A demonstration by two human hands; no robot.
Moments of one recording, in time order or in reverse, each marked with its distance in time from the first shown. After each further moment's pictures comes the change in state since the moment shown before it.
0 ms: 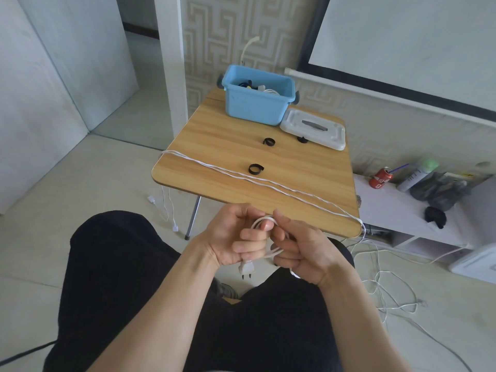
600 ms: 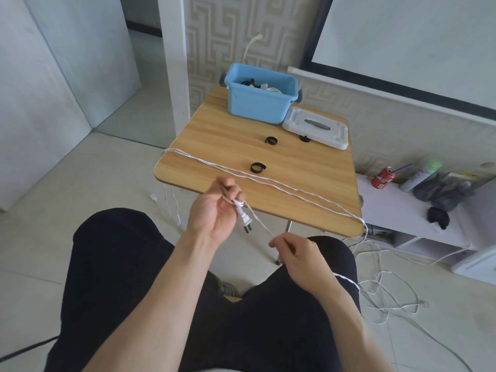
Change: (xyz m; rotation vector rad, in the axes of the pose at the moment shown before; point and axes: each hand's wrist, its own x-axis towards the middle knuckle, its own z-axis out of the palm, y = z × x) left_hand -0.002 0.017 -0.006 -0.243 0.654 0.772; right_hand 0.005 0.050 -0.027 -1.018 0.387 -0.226
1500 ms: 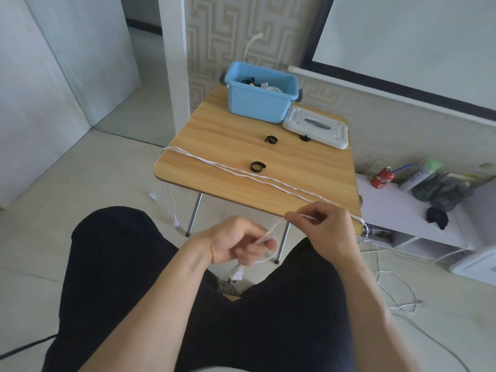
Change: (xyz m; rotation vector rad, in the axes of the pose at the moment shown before) left_hand -0.014 -0.010 -0.014 0.980 -0.535 -0.632; right_hand 0.015 -0.031 -0.051 0.213 0.294 -0.037
